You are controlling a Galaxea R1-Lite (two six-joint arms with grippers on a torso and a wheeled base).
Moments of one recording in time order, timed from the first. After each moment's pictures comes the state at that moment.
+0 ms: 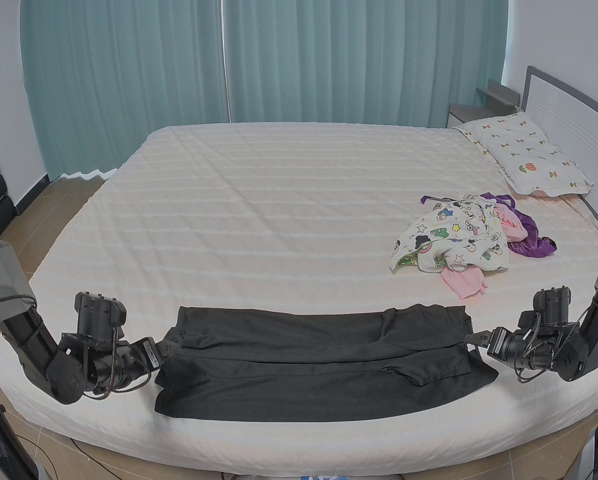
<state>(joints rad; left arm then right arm) -0.16 1.95 -0.41 -0.75 0.04 -0.60 -0.02 2.07 -0.35 -0.97 0.20 0.50</state>
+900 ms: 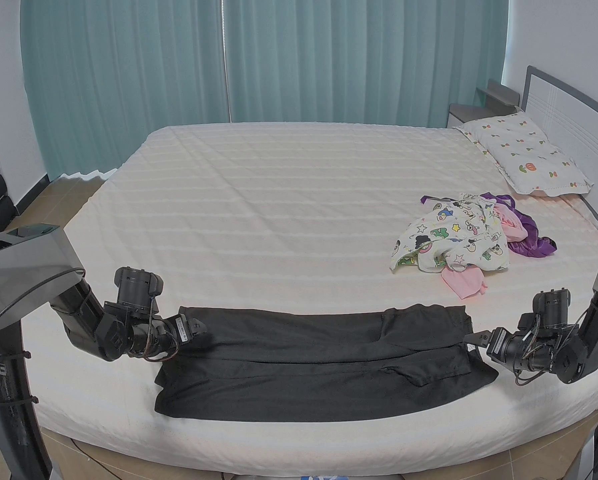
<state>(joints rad) -0.16 2.22 -0.81 -0.58 -0.02 -0.49 -0.02 2.08 -0.34 -1.00 0.21 0.56</state>
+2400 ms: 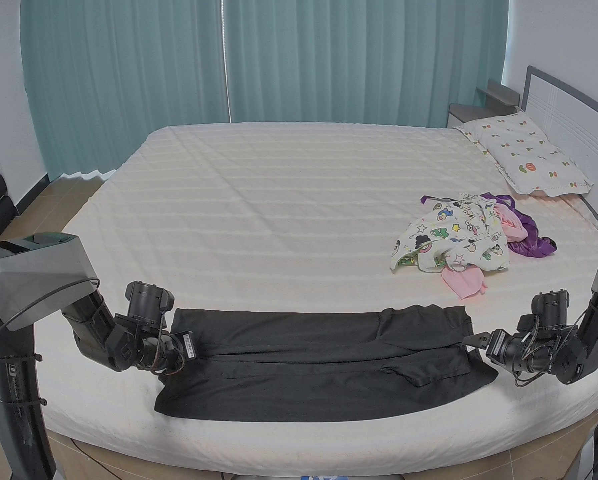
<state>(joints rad) -0.19 2.25 -0.77 -0.58 0.01 -0.47 -0.01 2.09 -0.34 -1.00 0.21 0.56</state>
